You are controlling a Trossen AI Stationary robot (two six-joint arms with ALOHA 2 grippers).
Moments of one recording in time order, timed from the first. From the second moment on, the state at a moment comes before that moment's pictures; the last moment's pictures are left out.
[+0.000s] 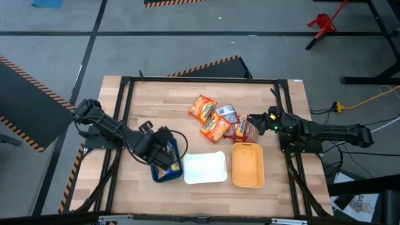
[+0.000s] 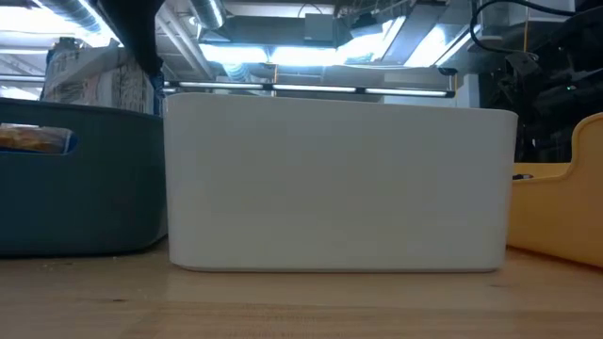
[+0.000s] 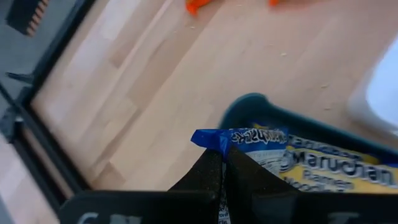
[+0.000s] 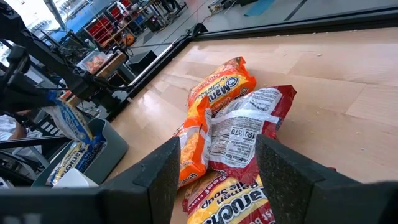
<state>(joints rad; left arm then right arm) -0.48 1.61 1.42 -1.43 -0.56 -1.14 -0.12 0.26 0.04 -0.02 0.27 0.71</state>
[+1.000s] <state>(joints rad) -0.55 1.61 1.42 -1.01 -0.24 -1.28 -0.12 0.26 0.04 -0.02 0.27 0.71</state>
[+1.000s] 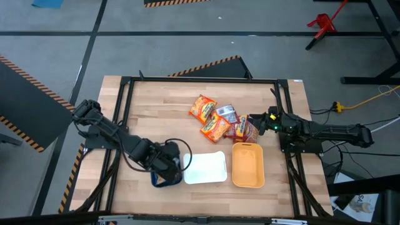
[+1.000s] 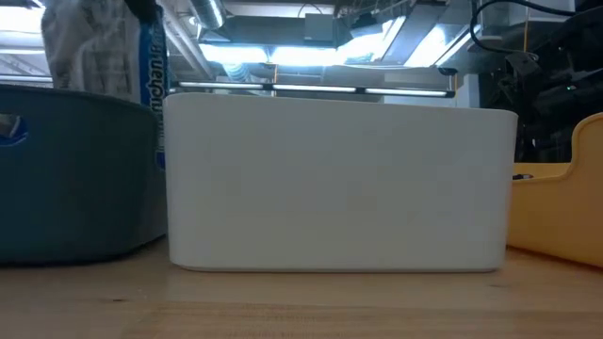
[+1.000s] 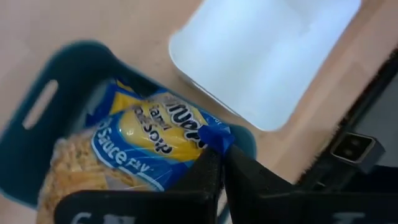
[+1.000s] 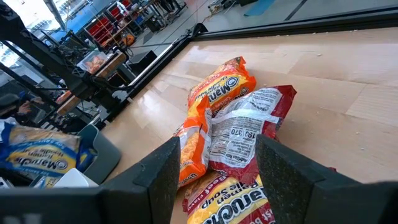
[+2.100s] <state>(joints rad) -0.63 1.61 1.42 -0.96 -0.12 -1.56 -0.12 0.26 0.04 -0.02 0.27 0.70</state>
